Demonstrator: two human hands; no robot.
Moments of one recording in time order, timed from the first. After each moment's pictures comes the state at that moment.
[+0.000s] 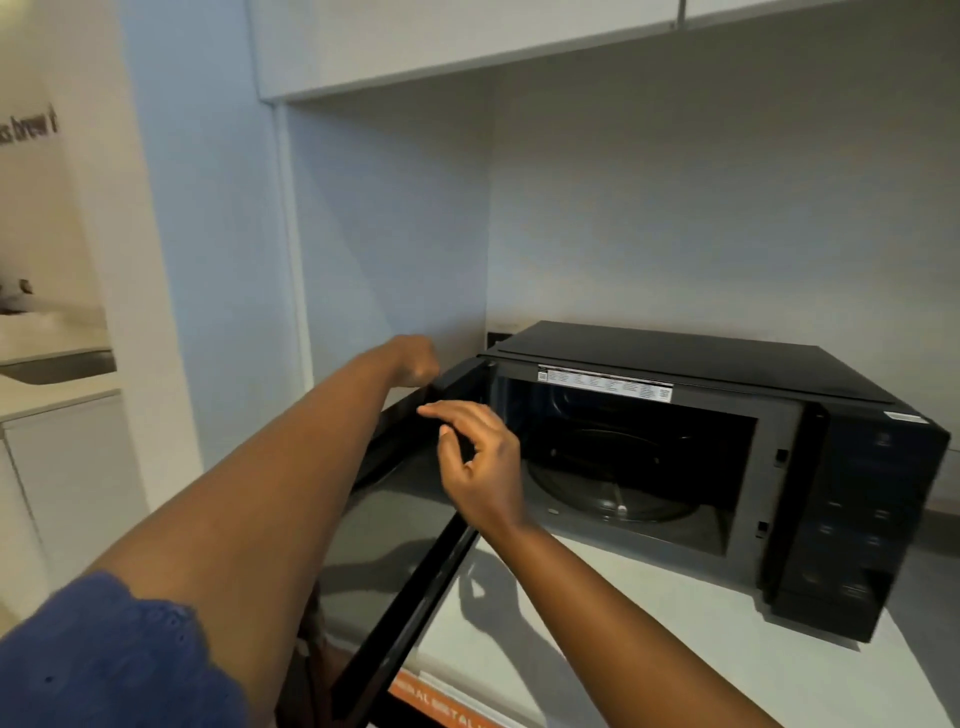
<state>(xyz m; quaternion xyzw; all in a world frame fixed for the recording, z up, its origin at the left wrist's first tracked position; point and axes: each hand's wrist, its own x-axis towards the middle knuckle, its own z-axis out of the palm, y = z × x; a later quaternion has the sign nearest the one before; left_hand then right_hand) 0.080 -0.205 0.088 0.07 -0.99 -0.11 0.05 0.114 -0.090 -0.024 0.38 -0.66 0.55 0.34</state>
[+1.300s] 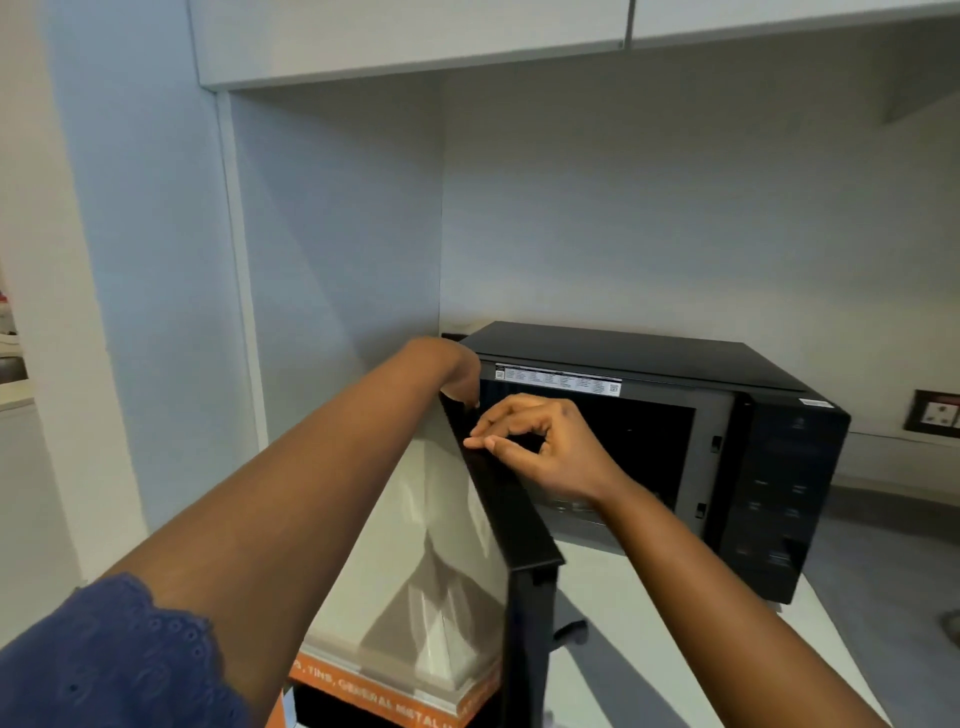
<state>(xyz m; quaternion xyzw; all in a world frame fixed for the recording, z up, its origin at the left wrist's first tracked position) 0.086 -0.124 0.098 -0.01 -0.99 0.09 -0.05 0.128 0.013 0.023 0.44 -0.78 0.40 0.19</state>
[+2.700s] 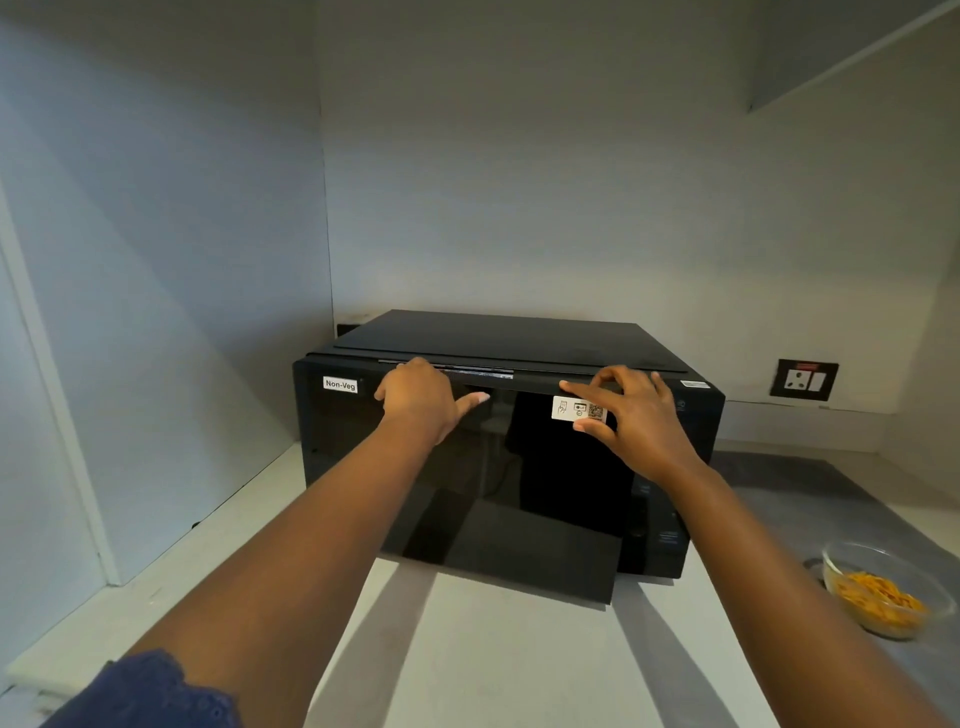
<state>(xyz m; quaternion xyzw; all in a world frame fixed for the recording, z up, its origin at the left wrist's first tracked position) 0.015 -0.034 0.030 -0.01 -0.98 0.11 0.18 0.053 0.199 0.006 0.12 -0.94 0.11 0.28</state>
